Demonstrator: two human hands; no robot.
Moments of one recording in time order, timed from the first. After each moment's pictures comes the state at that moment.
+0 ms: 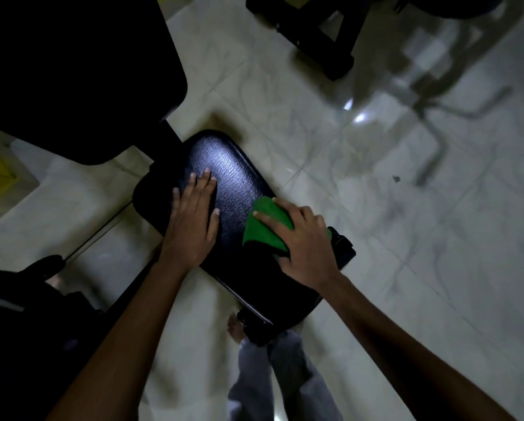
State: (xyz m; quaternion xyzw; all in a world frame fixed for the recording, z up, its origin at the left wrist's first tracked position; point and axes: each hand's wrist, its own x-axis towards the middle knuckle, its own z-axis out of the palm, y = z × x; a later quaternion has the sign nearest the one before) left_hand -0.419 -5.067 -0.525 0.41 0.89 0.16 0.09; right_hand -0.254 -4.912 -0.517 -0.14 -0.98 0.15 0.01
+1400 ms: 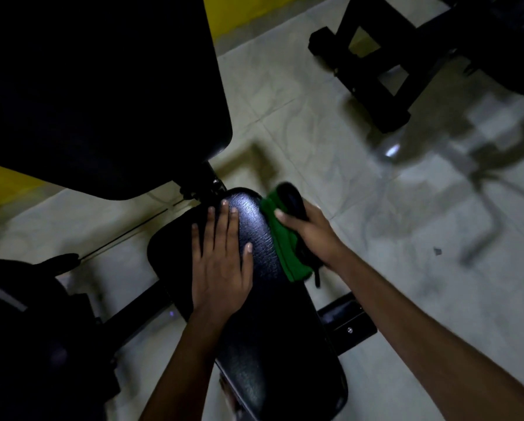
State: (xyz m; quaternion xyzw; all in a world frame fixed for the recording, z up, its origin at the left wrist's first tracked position) left_hand -0.425 -5.008 -0.536 0.25 0.96 0.05 -0.04; right_hand -0.409 -4.833 -0.520 -0.27 -0.65 0.71 -0.06
